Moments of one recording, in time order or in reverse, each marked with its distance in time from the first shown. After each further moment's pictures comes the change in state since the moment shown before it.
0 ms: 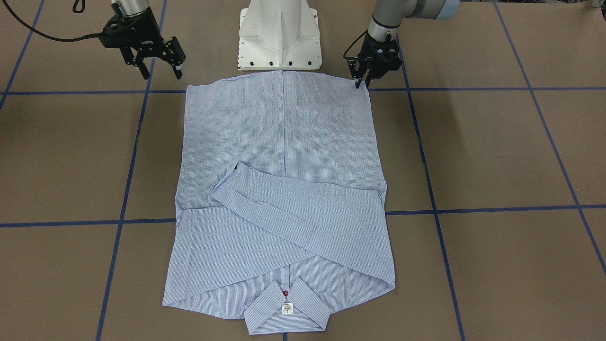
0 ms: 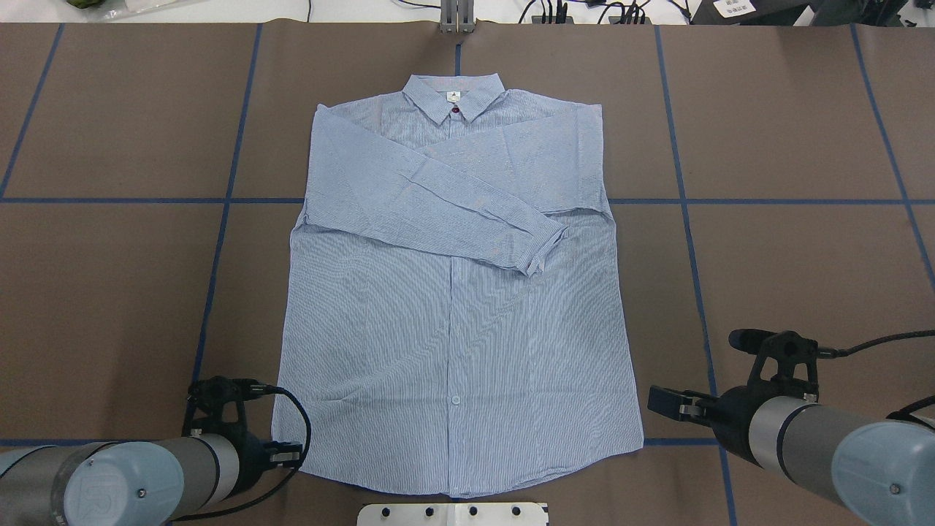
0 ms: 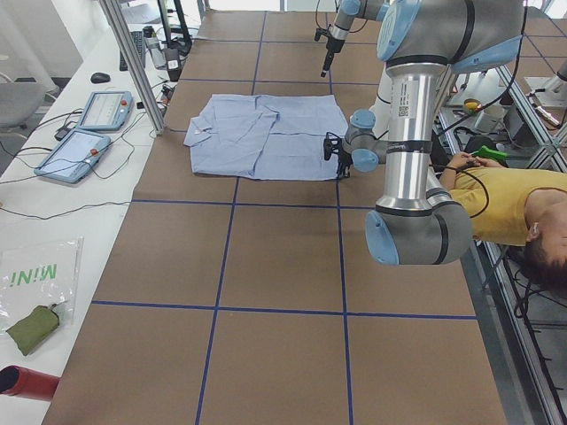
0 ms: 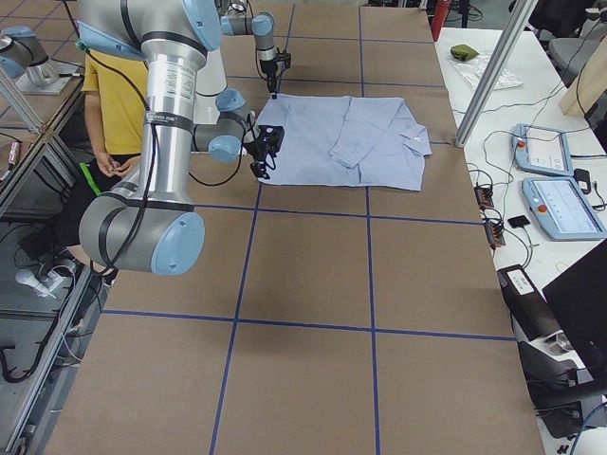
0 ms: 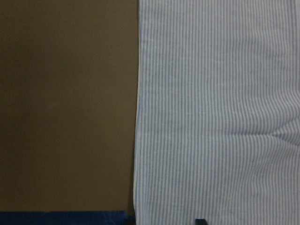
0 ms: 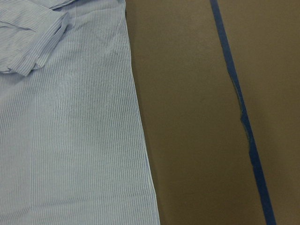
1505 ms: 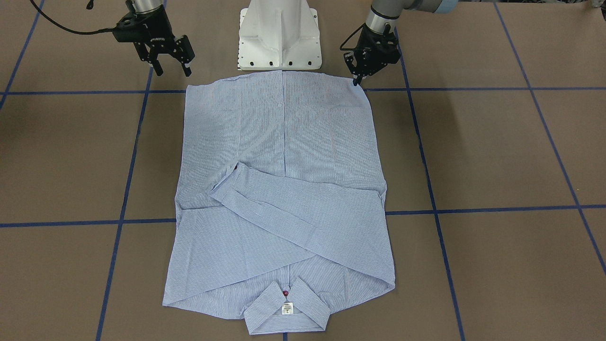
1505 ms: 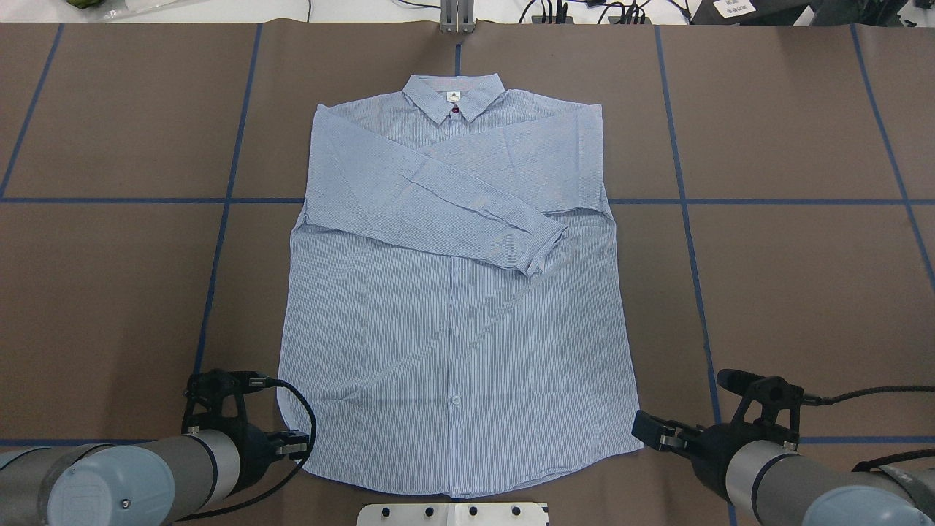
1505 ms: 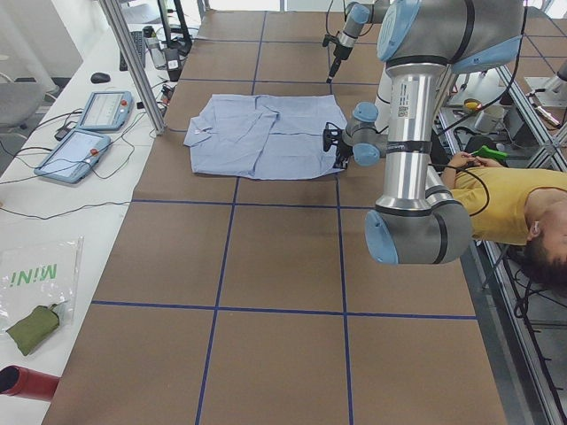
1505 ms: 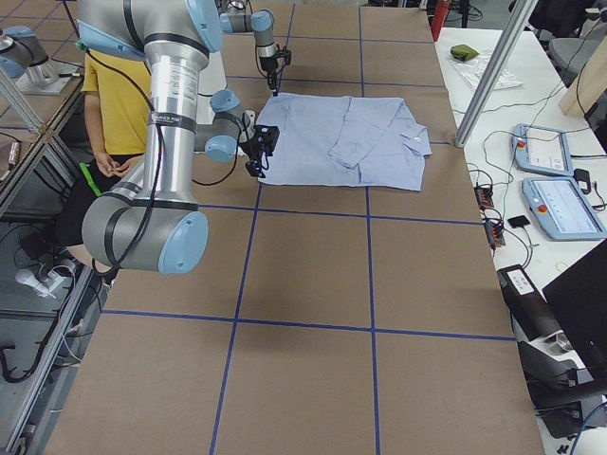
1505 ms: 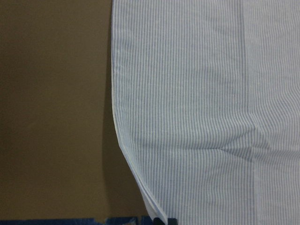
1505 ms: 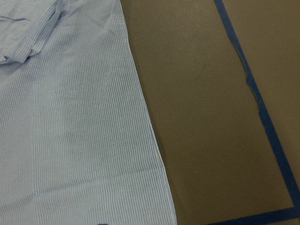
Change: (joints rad) left arm 0.006 -0.008 -0.048 -0.008 0.071 -0.001; right arm -0.160 0.013 -0.038 0.006 -0.175 0.190
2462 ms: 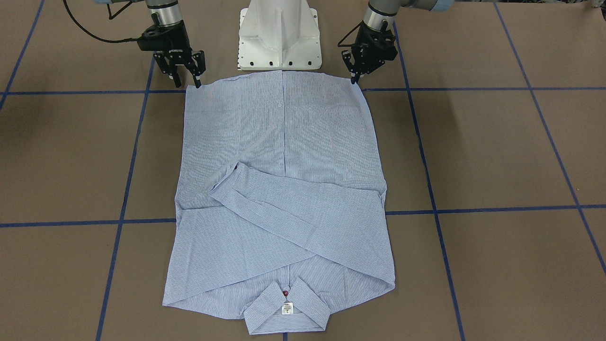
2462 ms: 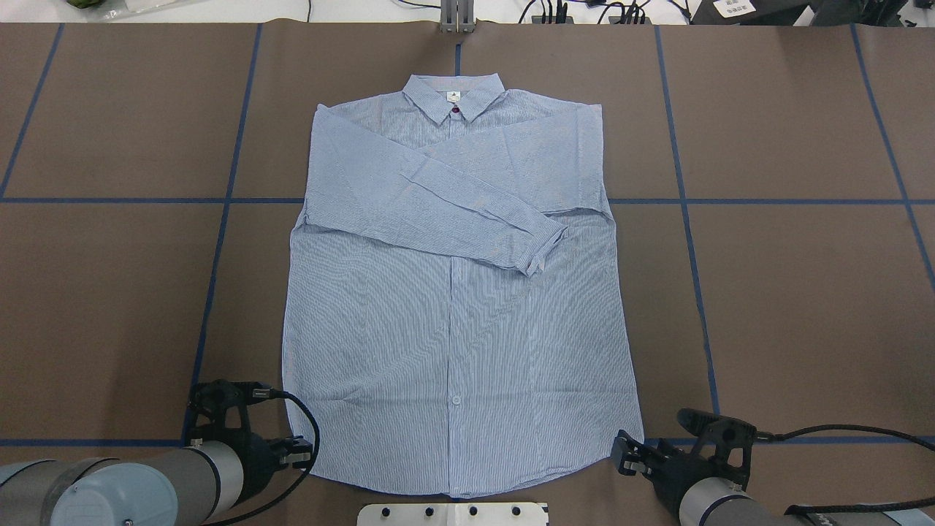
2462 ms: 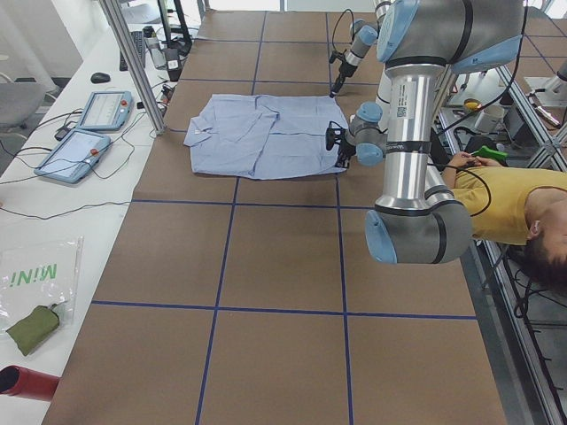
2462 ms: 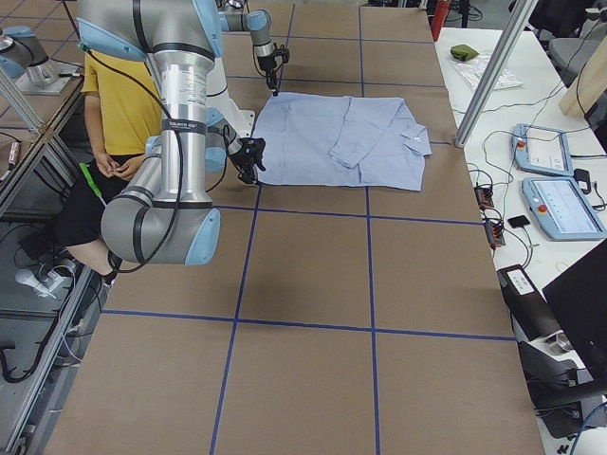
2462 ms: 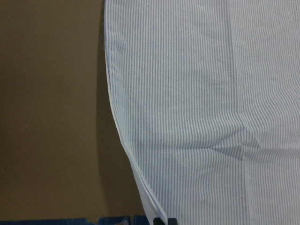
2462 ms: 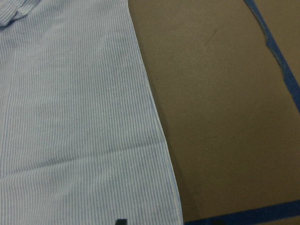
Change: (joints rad) left arm 0.032 -0.001 -0.002 -0.001 0.038 -0.001; right arm -0.093 0.090 -0.153 -0.008 -0.149 0.041
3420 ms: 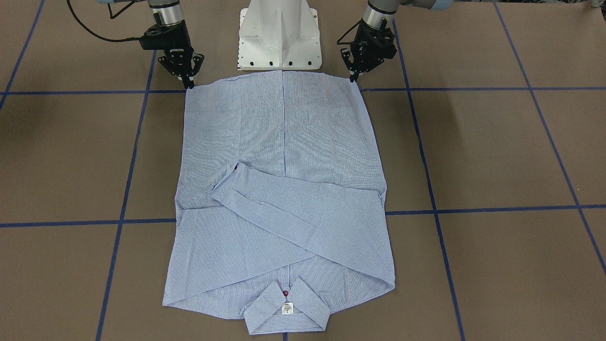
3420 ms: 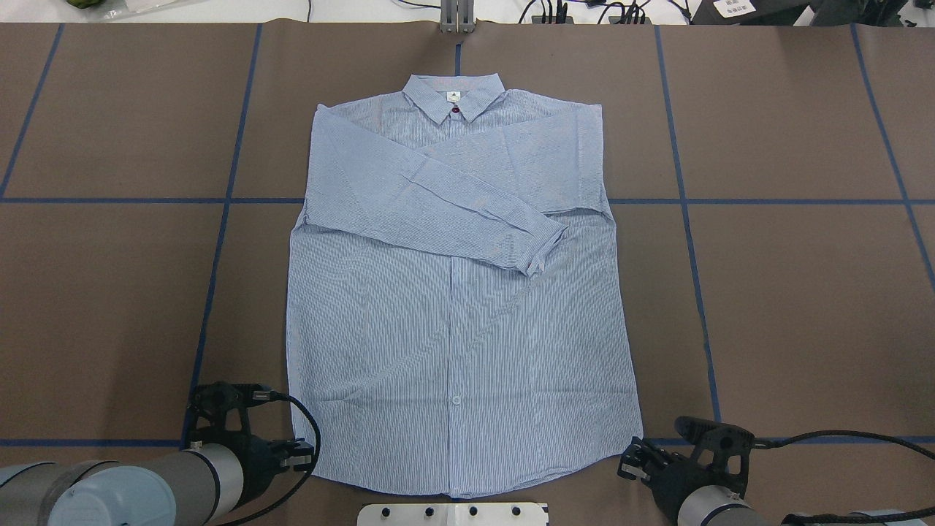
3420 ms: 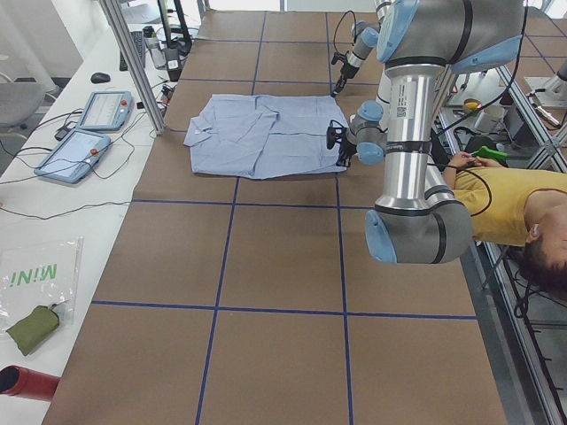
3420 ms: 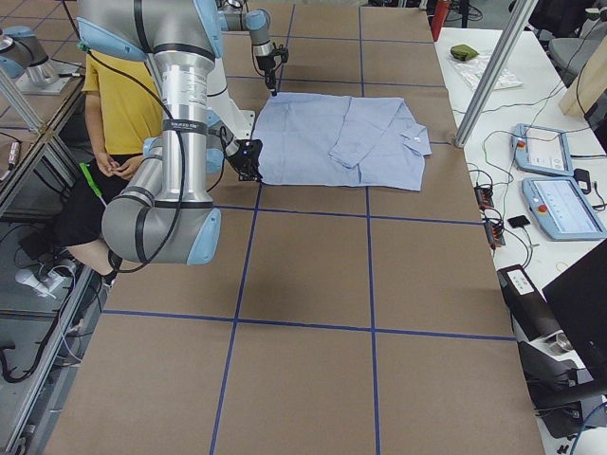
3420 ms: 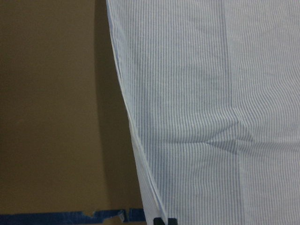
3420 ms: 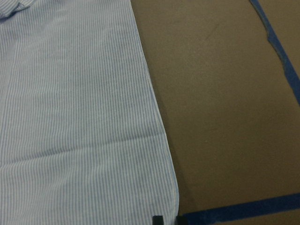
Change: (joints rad) left arm 0.006 0.000 -0.011 0.000 0.002 0.000; right arm -0.019 0.001 -0.006 -0.006 -0.024 -0.002
